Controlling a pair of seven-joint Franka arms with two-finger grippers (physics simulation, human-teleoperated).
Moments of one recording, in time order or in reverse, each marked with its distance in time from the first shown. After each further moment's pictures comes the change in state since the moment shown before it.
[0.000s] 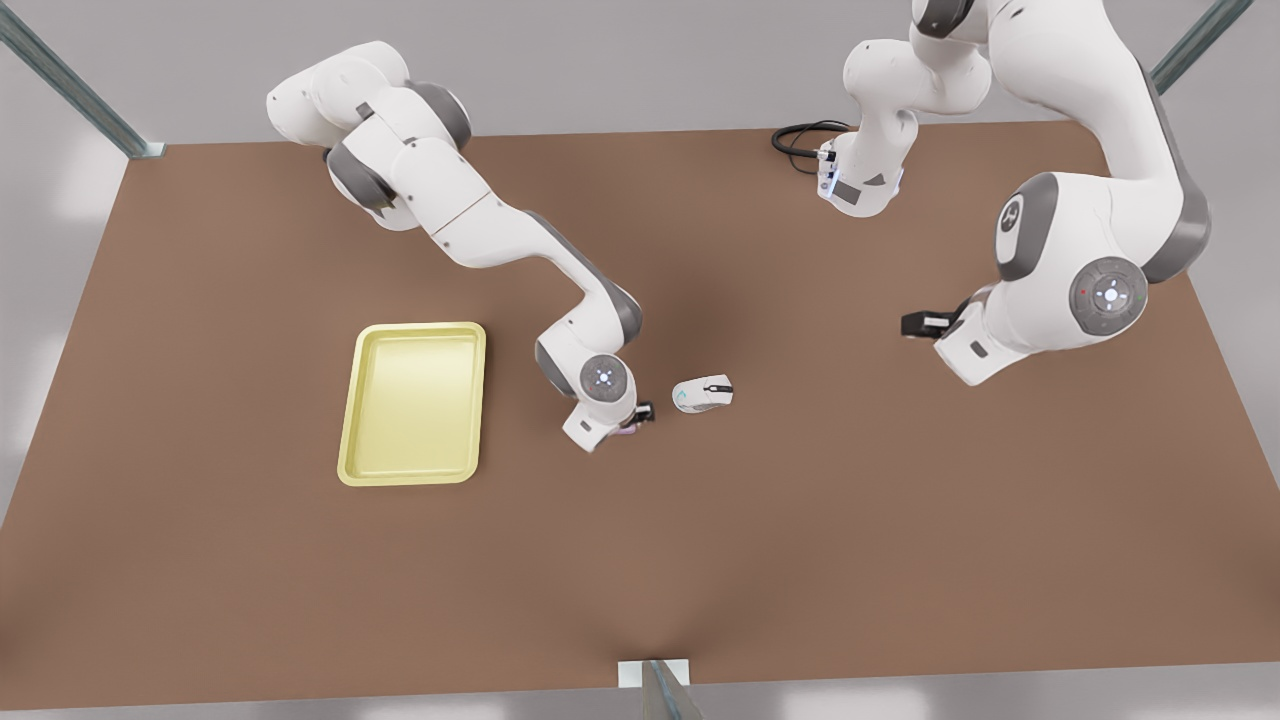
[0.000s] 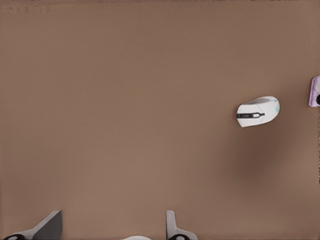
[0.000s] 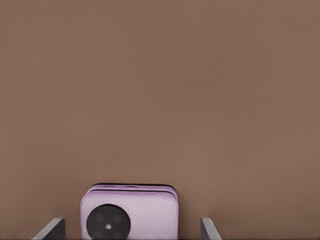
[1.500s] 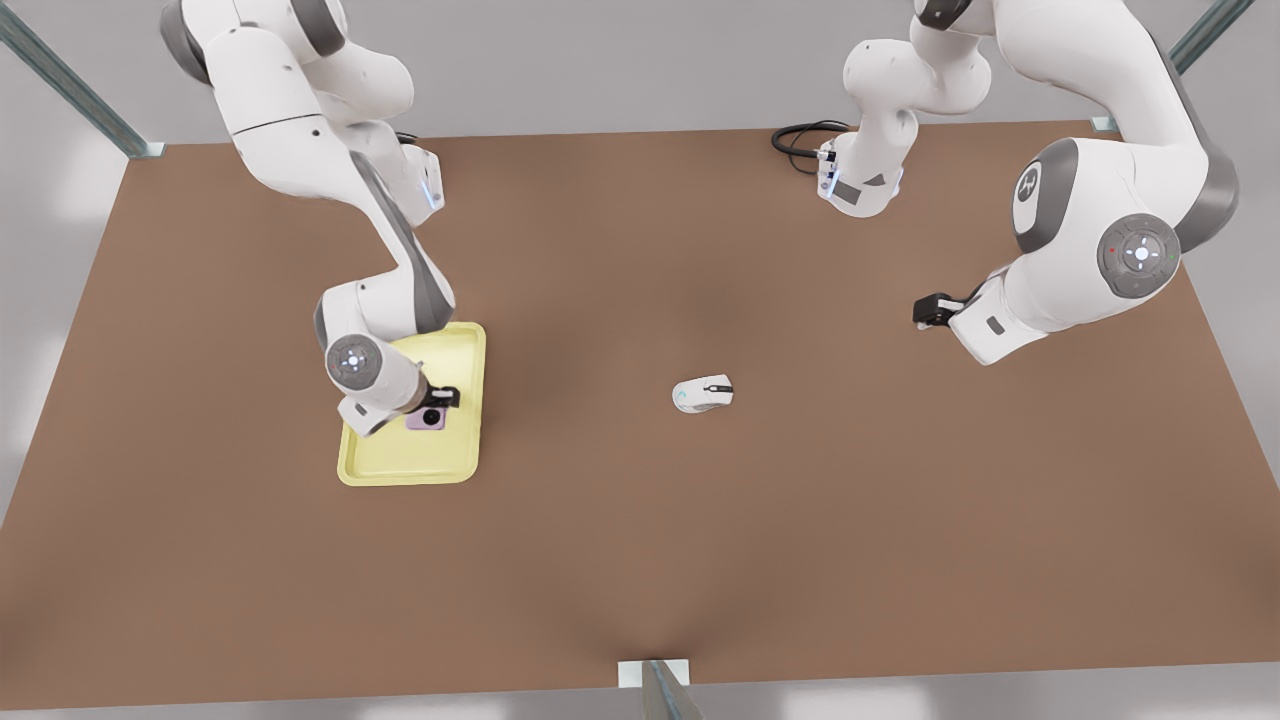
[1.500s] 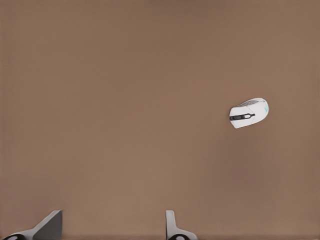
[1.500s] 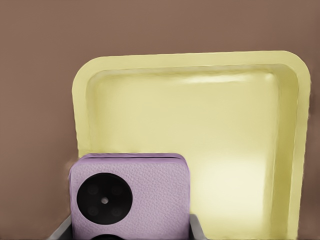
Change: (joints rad) left arm -0.003 -0.029 0.004 0.032 0.011 0.004 0.072; right arm -0.497 -0.639 -0.004 -0.764 -0.016 0.016 -0.355
